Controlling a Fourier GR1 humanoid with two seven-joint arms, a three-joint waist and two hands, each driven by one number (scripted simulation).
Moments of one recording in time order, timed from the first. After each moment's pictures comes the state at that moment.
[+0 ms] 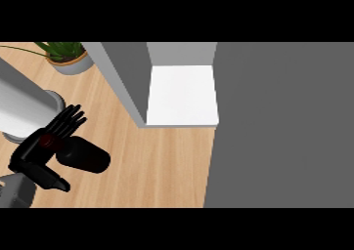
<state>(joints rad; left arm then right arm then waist) -0.21 0.33 0.22 -1.00 0.14 -0.76 -0.34 -0.10 -0.09 0.11 -2.44 -0.15 0.05 0.55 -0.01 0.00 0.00</state>
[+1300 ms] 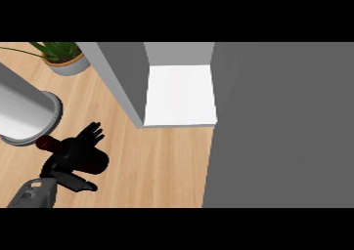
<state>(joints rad) -0.34 0.32 0.10 -0.49 -0.01 -0.68 -0.65 -0.11 -0.07 0.13 -2.45 -0.14 0.07 0.56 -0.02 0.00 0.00</state>
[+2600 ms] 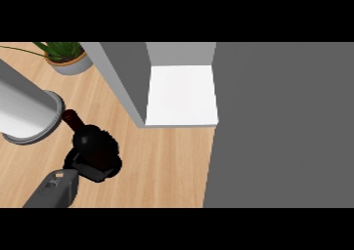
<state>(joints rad) -0.44 0.23 0.07 -0.39 0.05 -0.66 -0.69 -0.10 -0.07 0.10 -2.44 -0.14 0.09 0.58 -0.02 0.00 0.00</state>
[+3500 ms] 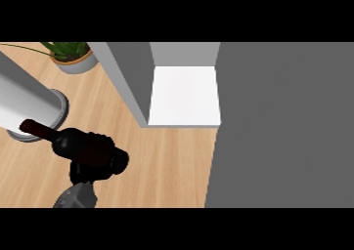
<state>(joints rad) -0.26 0.05 0.27 -0.66 0.35 -0.36 -0.68 -0.08 -0.08 0.04 -2.44 -0.15 0.12 0.57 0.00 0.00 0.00</state>
